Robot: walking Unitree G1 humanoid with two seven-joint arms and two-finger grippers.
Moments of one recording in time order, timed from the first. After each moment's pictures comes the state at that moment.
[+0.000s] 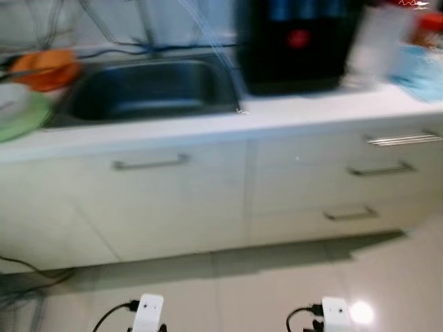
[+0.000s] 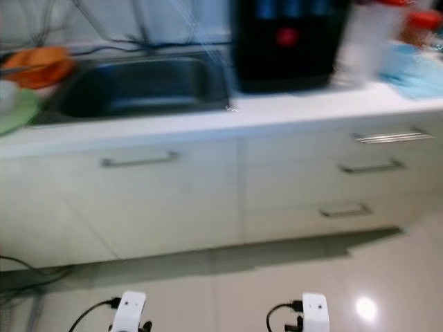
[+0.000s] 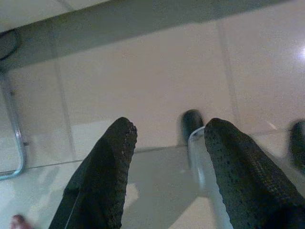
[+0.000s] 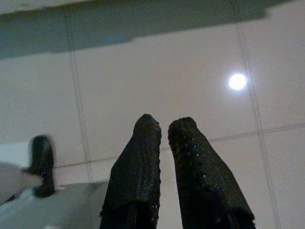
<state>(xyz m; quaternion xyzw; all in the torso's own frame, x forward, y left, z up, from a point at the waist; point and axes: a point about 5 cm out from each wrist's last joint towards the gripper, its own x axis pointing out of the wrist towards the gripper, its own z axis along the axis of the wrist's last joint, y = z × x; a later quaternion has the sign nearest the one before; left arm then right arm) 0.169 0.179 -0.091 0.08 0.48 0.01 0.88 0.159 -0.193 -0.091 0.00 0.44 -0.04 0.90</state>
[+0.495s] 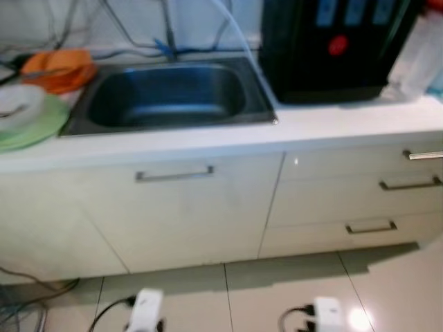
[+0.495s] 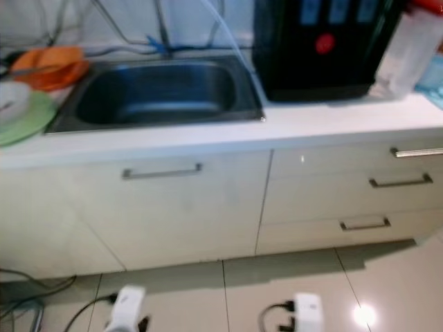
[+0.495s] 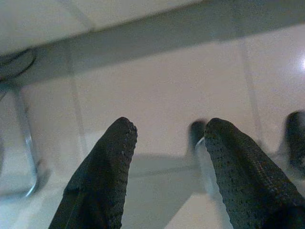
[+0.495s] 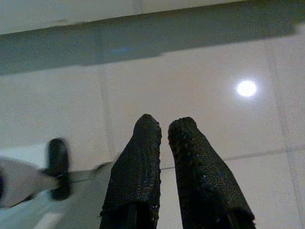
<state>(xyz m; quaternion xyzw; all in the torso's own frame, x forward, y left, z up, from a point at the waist) 0.169 0.184 -0.091 0.08 0.47 0.02 0.88 0.161 -0.183 -0.091 0.01 0.44 -0.03 0.90</state>
